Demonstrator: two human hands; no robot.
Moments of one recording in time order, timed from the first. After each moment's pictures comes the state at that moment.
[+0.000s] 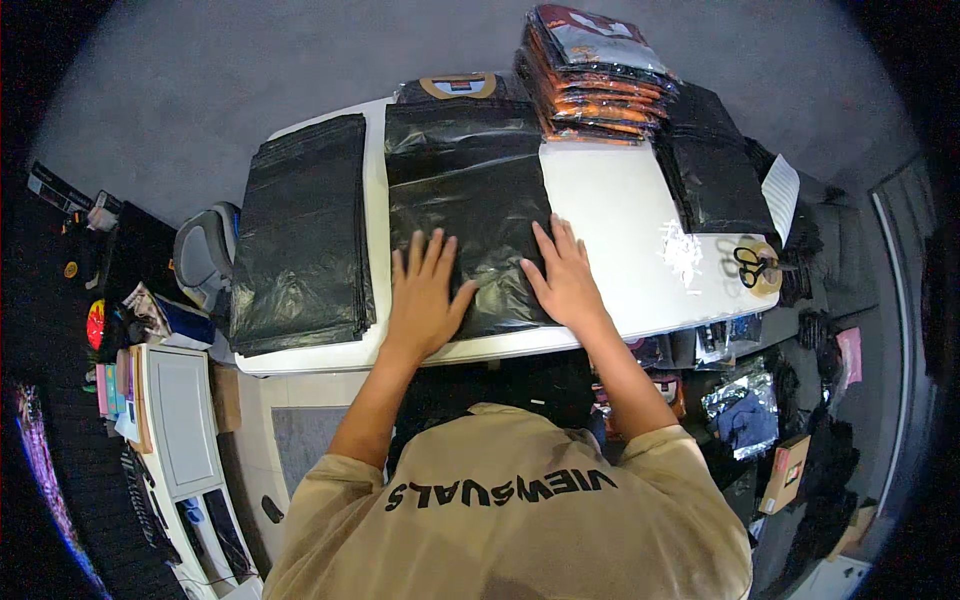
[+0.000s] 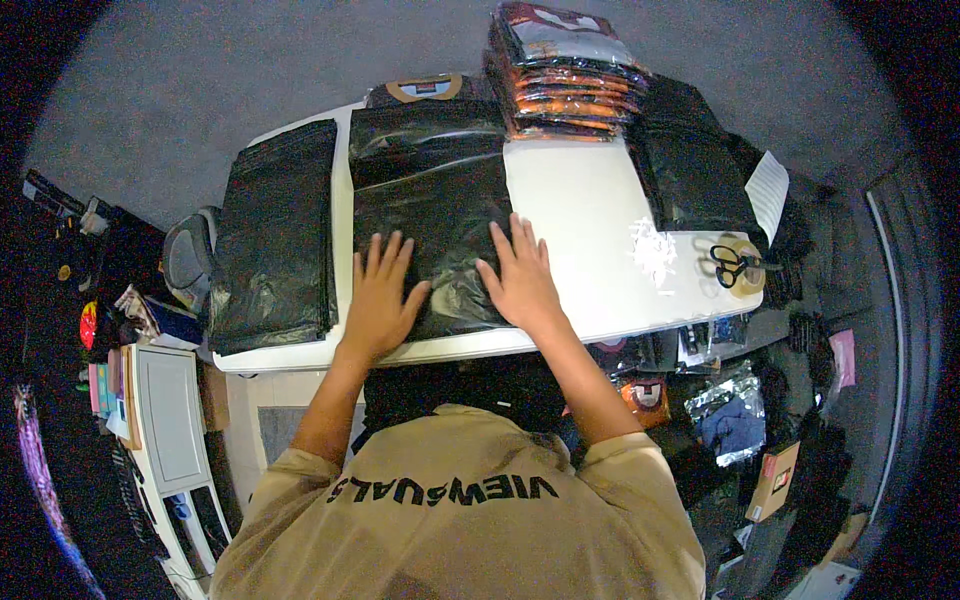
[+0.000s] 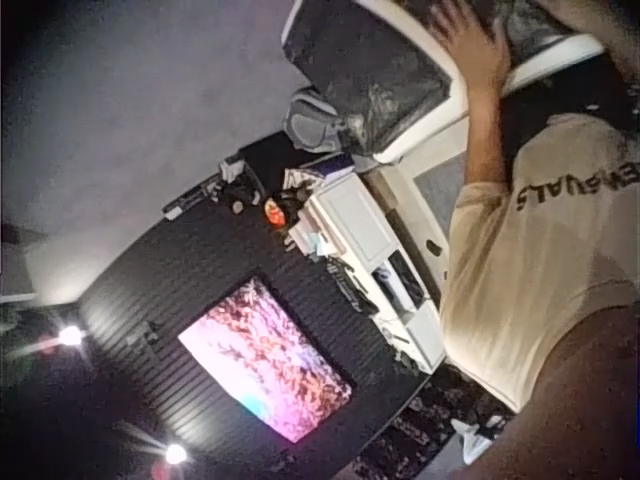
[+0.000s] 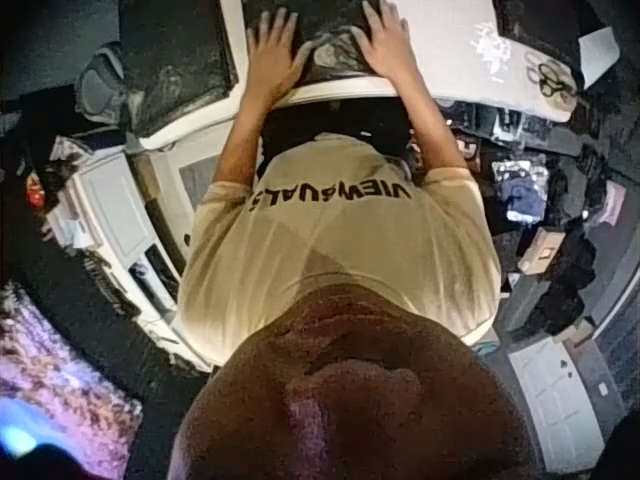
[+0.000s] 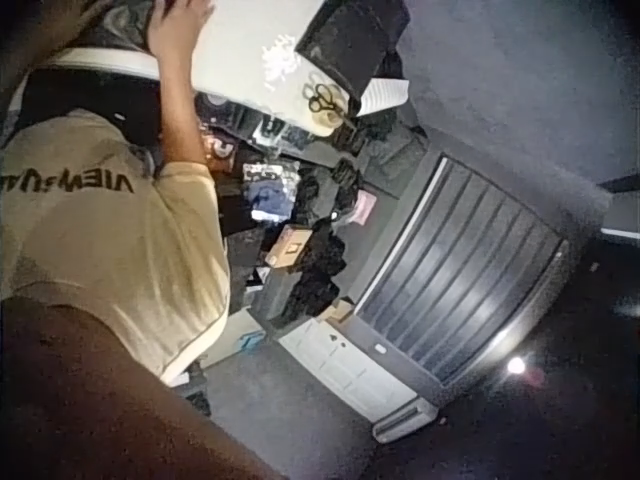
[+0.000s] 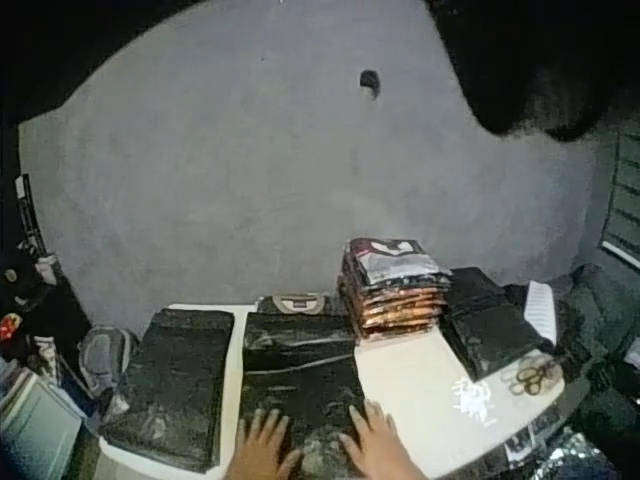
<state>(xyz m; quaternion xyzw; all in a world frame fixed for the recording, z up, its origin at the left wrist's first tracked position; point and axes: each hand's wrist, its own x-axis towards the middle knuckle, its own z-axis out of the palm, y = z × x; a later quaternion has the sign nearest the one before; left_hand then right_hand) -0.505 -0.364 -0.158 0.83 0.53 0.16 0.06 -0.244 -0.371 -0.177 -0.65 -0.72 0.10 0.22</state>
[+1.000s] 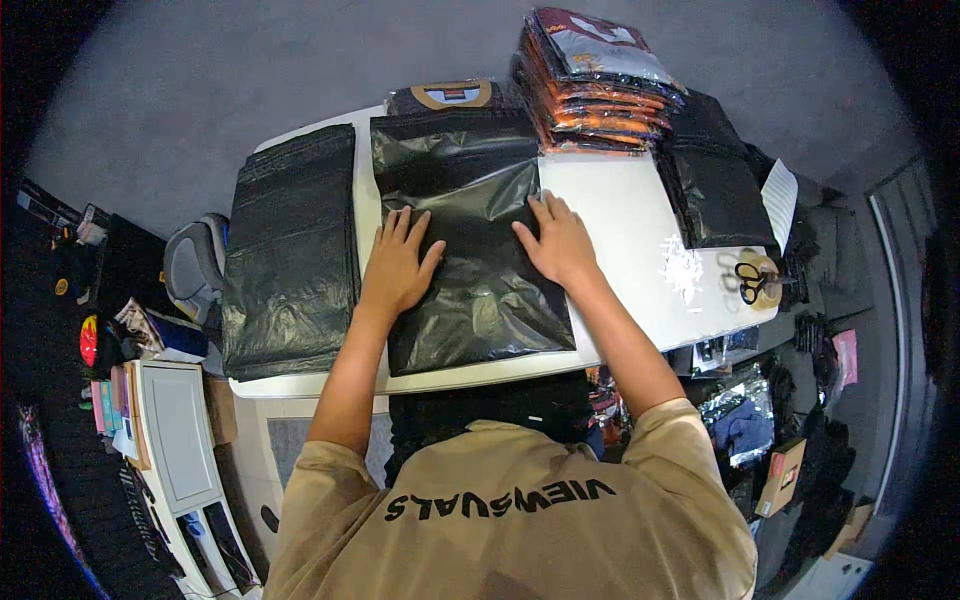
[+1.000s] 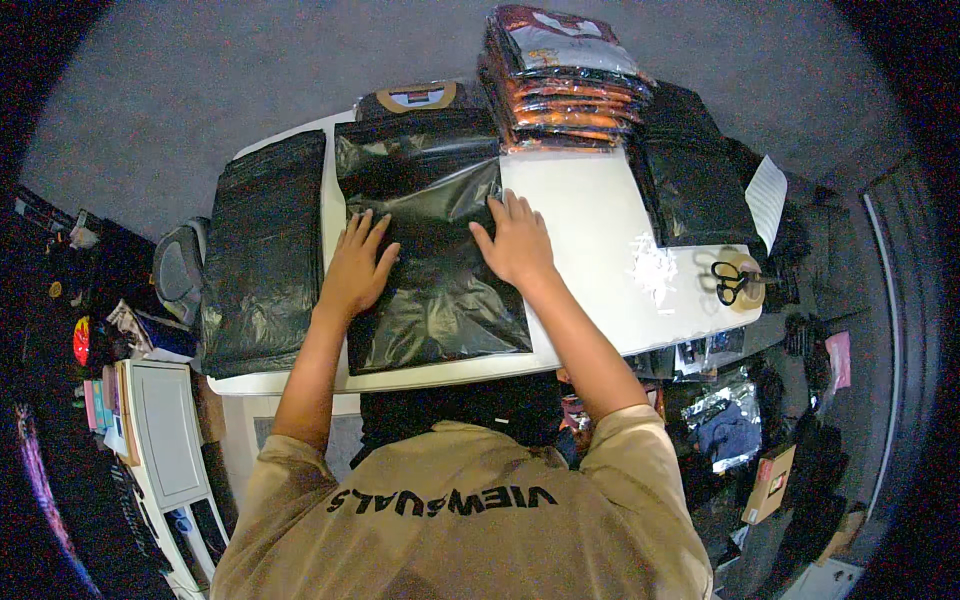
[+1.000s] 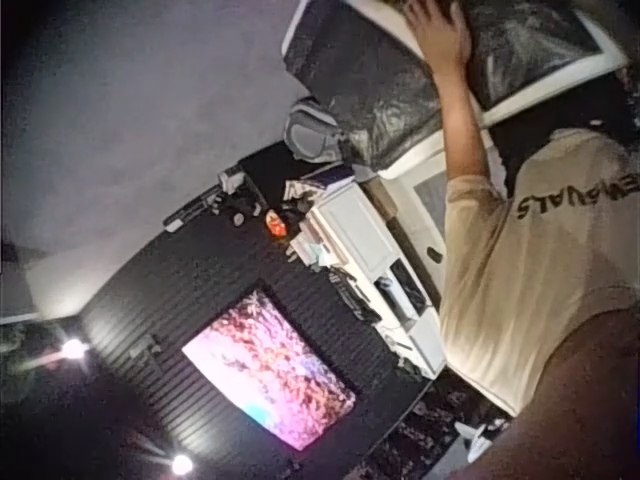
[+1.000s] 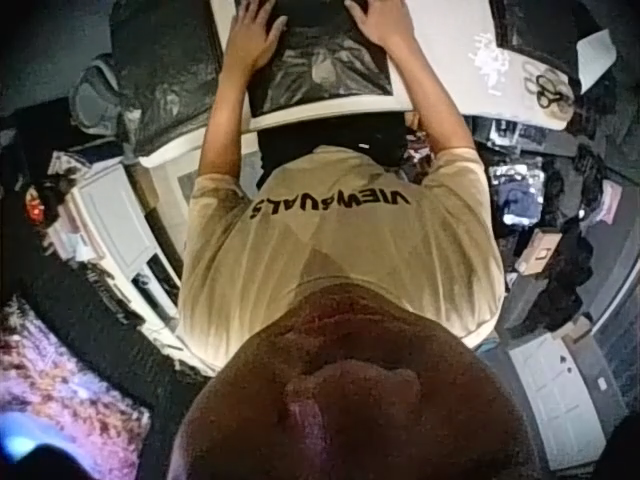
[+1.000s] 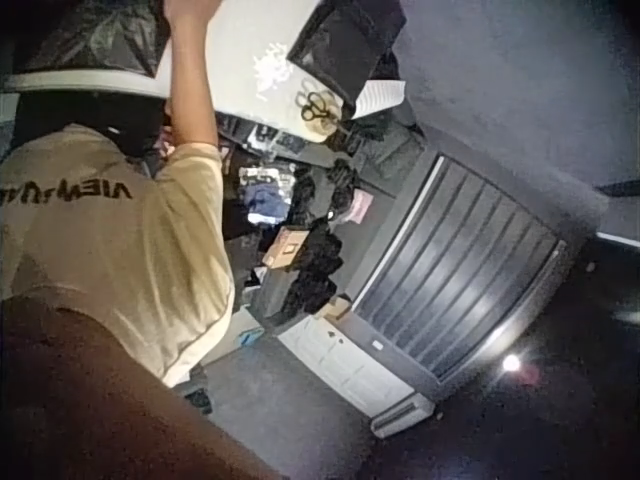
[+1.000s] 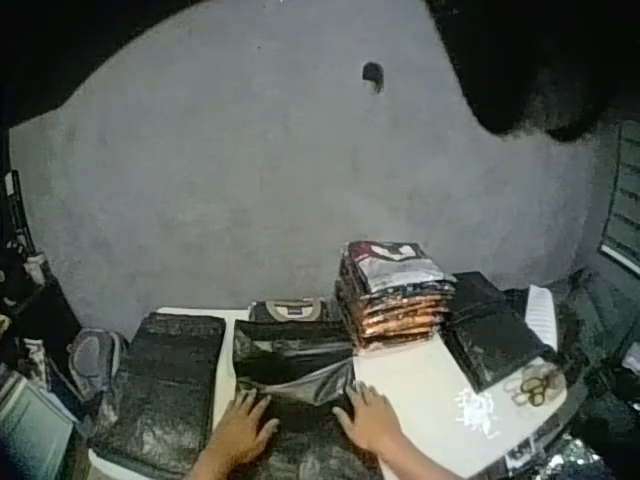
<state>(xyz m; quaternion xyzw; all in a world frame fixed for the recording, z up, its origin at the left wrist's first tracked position) -0.530 -0.256 -0.180 0.83 0.53 0.18 0.07 -0.234 -0.272 -0.176 -0.68 -0.71 0.05 0.19</state>
